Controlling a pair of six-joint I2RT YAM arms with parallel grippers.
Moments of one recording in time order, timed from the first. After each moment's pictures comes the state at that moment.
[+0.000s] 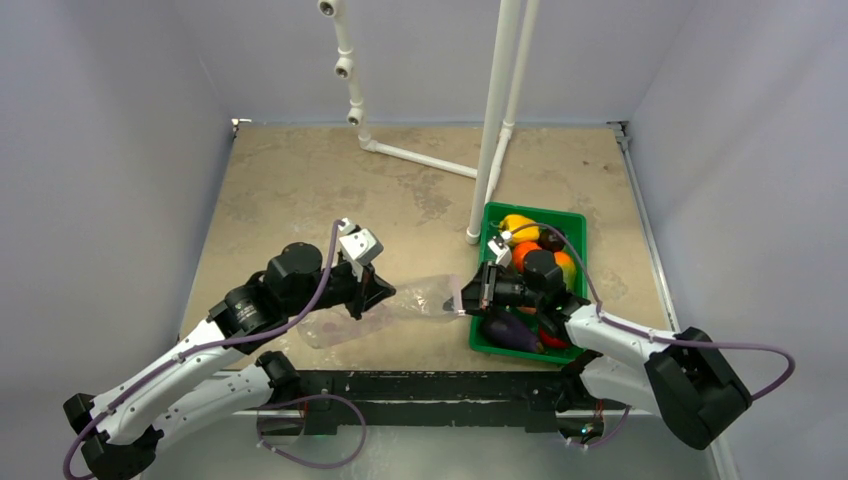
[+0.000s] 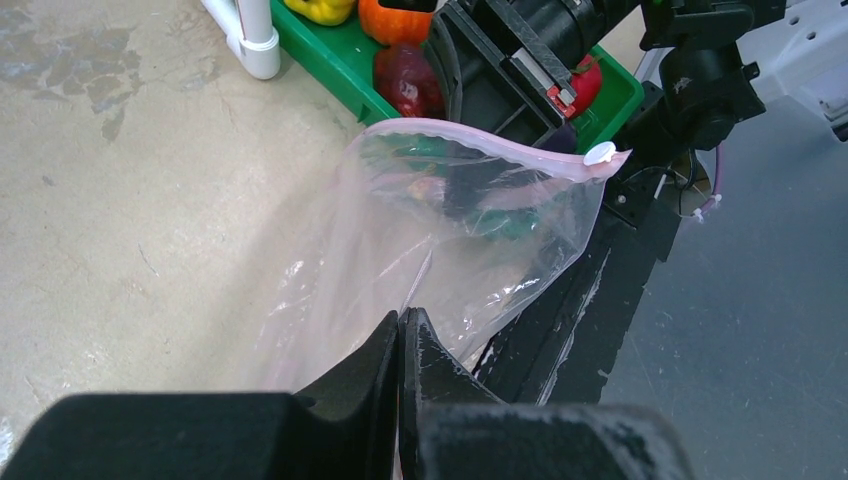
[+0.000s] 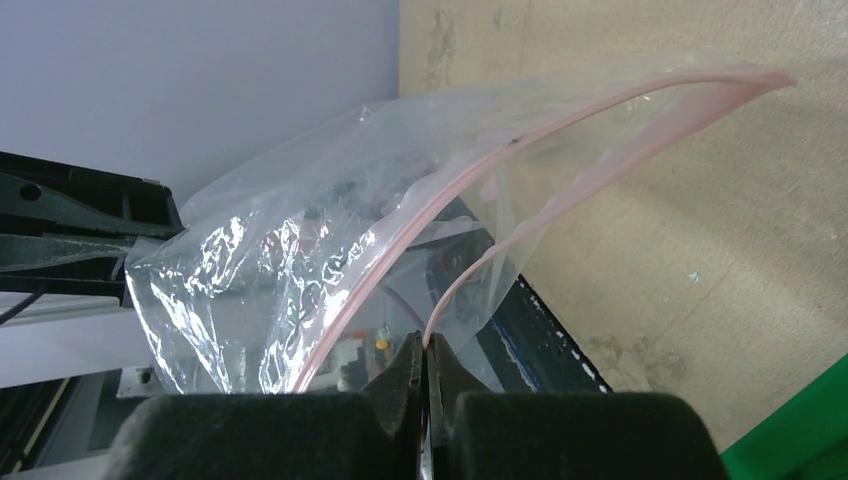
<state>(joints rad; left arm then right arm) -0.85 0.70 0.79 -0.46 0.22 -0.18 0.58 1.11 0.29 0.49 -0.73 1.23</state>
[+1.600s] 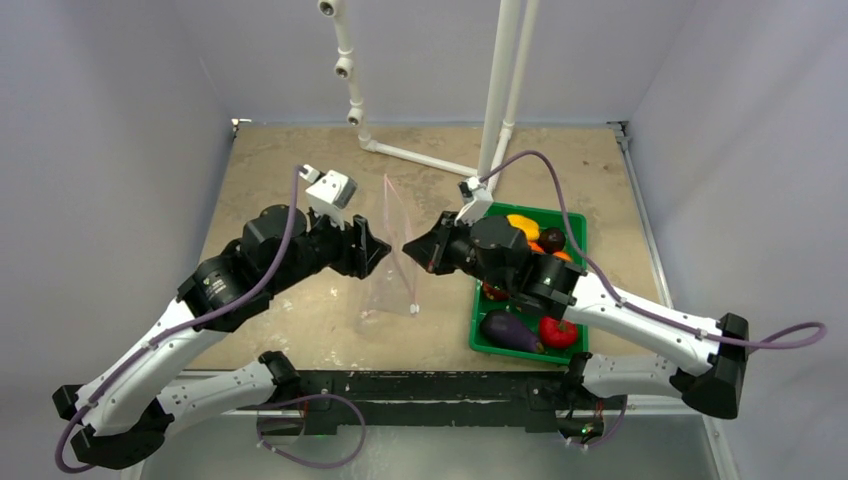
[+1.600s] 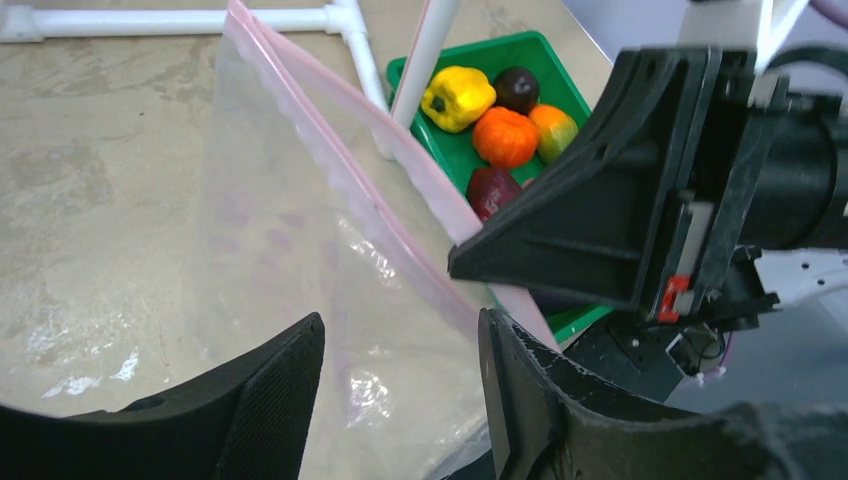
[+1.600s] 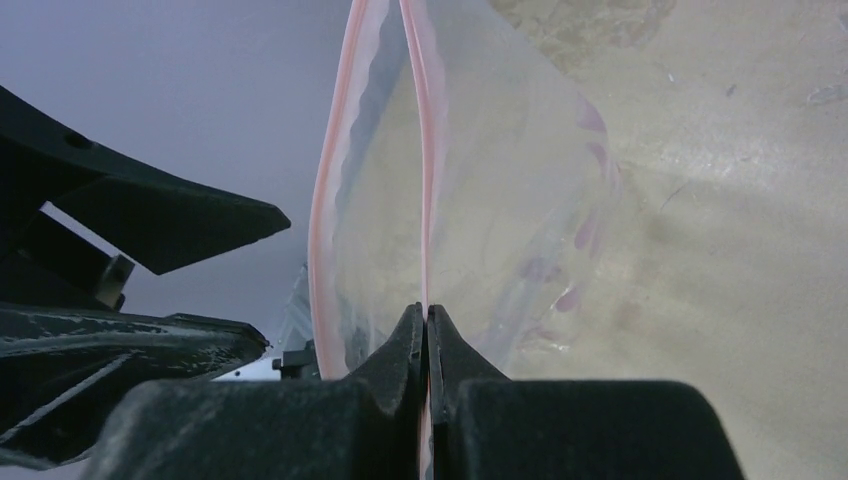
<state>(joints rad) -0.85 0.86 1.18 -0.68 -0.08 -0.34 1.03 1.11 1.01 -0.16 0.17 0.85</state>
